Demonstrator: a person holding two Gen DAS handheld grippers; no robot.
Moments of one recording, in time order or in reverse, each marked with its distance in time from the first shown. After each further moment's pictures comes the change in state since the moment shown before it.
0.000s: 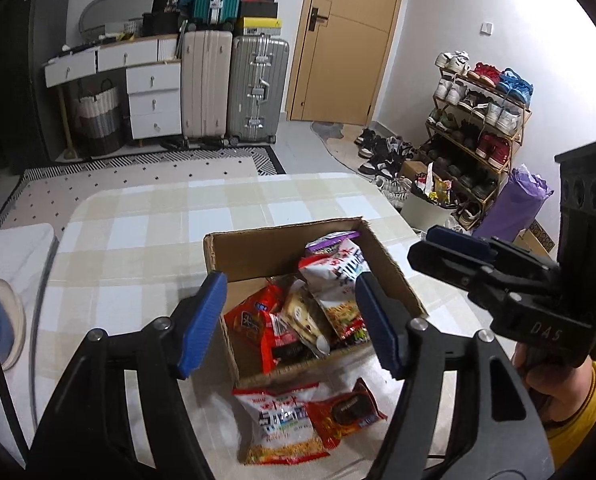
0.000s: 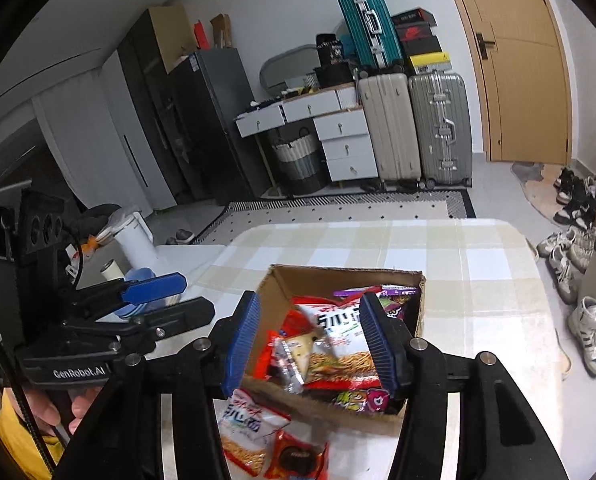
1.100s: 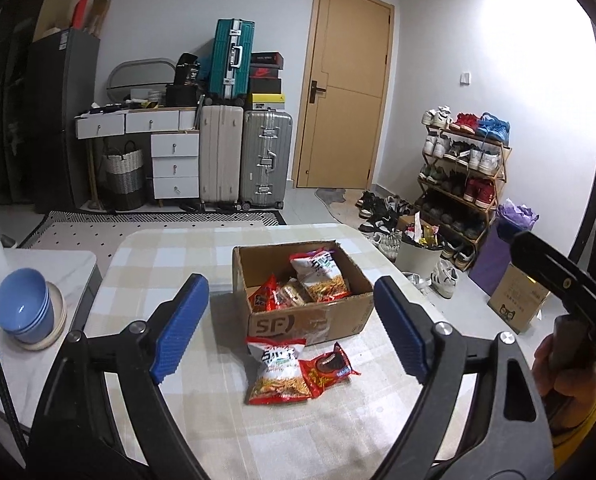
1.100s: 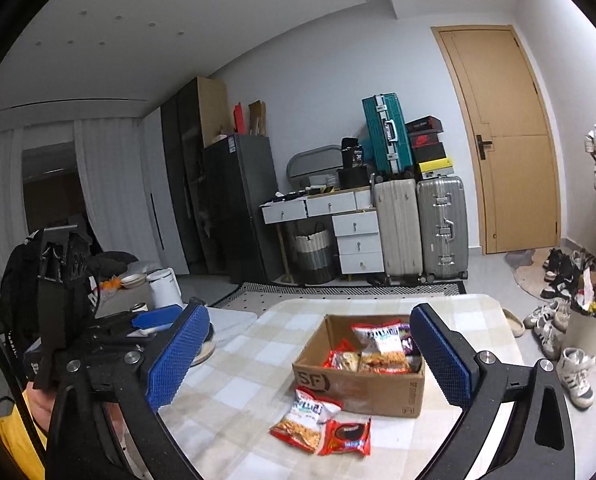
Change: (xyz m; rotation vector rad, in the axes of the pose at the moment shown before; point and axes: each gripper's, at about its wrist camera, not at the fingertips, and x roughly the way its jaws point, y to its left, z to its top) left arm -0.224 -0.029 -0.101 0.011 -0.269 0.043; right arm -0.190 0.100 -0.098 -0.100 -0.359 -0.011
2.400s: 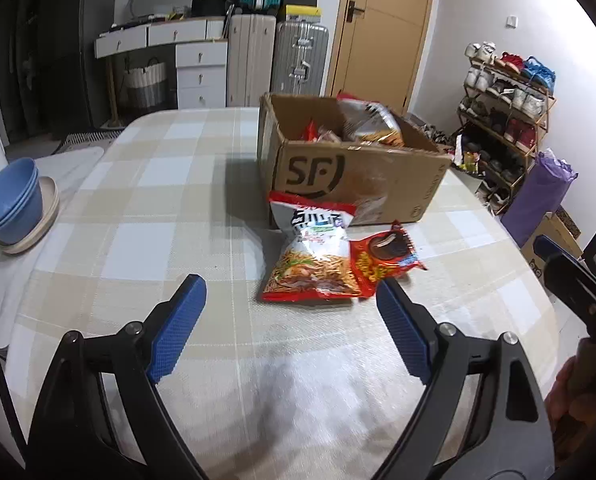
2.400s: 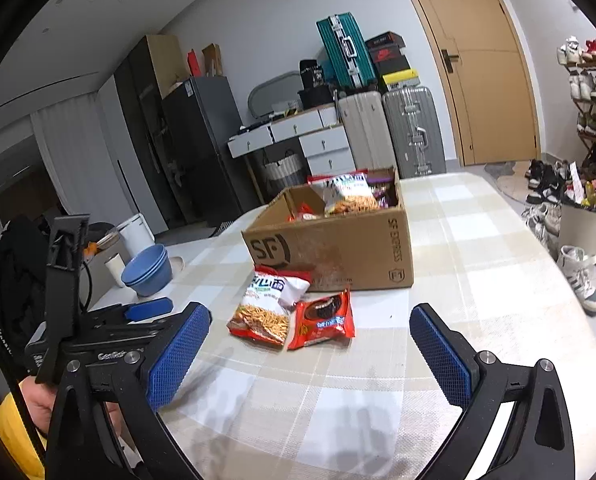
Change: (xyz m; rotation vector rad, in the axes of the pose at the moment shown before) left arm 0.136 0.021 -0.149 -0.061 0.311 0.109; right arm 0.062 -0.050 -0.134 0.156 0.257 -0.067
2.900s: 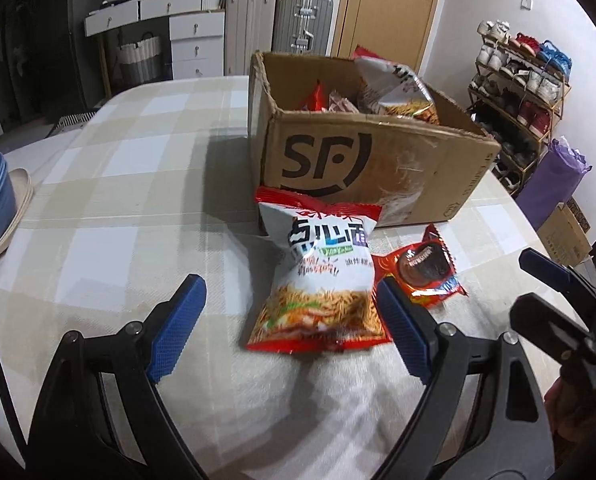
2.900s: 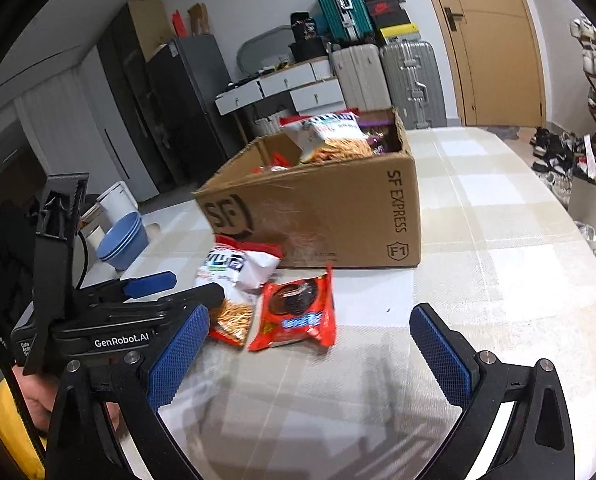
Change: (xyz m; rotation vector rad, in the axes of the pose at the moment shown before) left arm 0.096 -0.006 0.027 -0.010 0.103 0.005; right arm 0.084 -0.031 0.005 0.028 0.160 -0.011
